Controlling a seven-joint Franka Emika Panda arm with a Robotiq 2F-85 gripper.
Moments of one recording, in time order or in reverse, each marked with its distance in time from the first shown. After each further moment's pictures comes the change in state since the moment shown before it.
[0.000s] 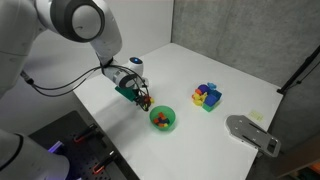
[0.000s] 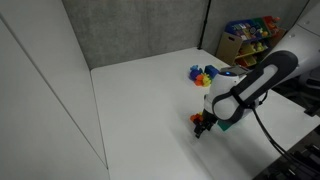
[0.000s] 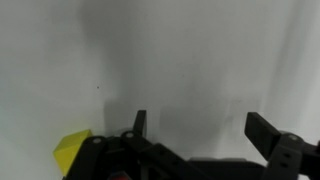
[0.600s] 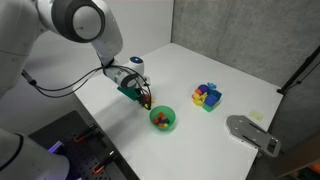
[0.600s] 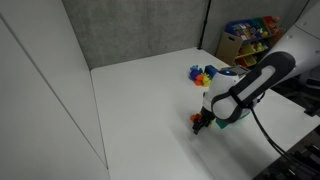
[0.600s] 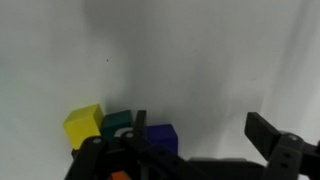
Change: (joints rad) arm 0.017 0.012 -0.024 0.025 -0.018 0.043 0.000
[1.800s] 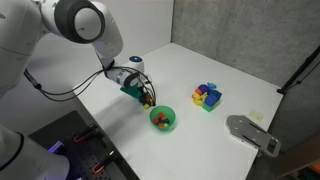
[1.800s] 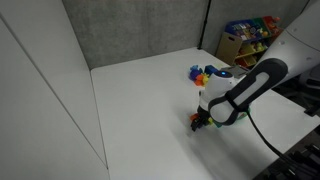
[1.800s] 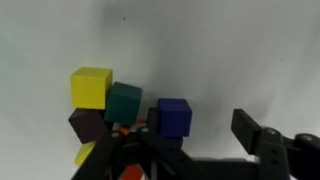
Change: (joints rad) arm 0.072 0.039 -0.070 0.062 -0.069 0.039 0.000
